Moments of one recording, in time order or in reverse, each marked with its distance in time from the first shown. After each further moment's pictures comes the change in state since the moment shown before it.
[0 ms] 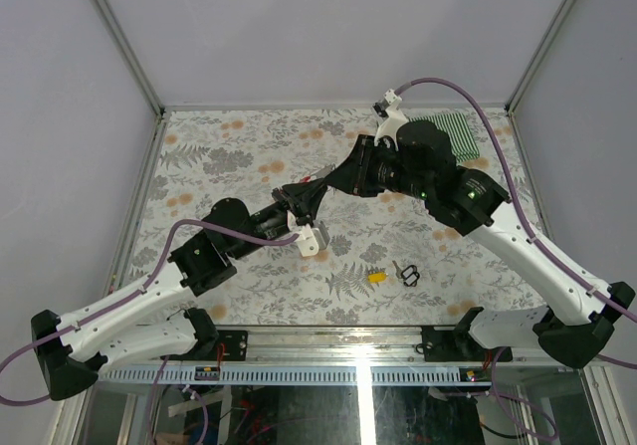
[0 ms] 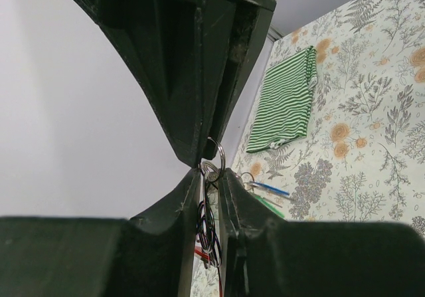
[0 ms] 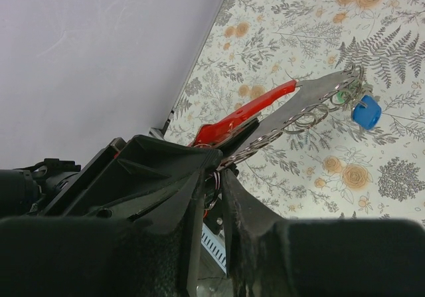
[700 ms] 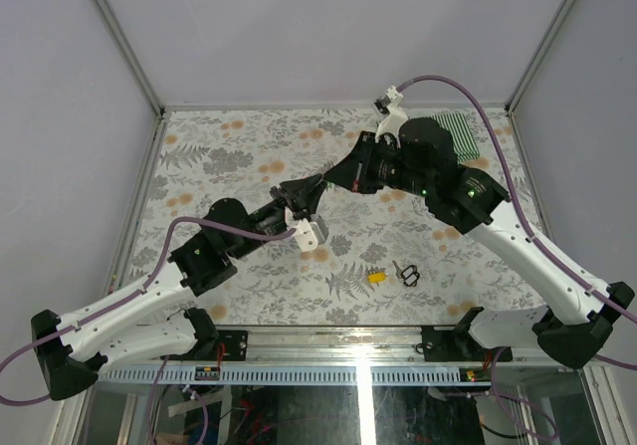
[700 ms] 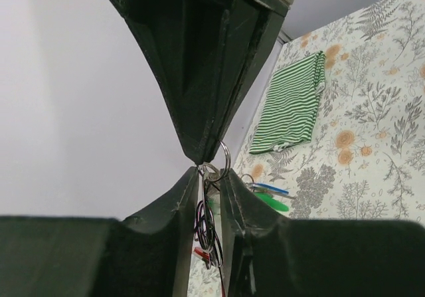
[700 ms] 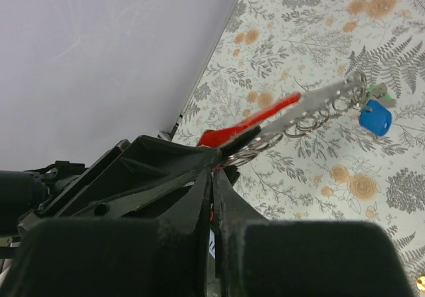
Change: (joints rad) left arm 0.000 0.001 0.000 0.028 -0.030 -0.036; right arm -0.015 0.003 -0.007 0.032 -0.031 0.011
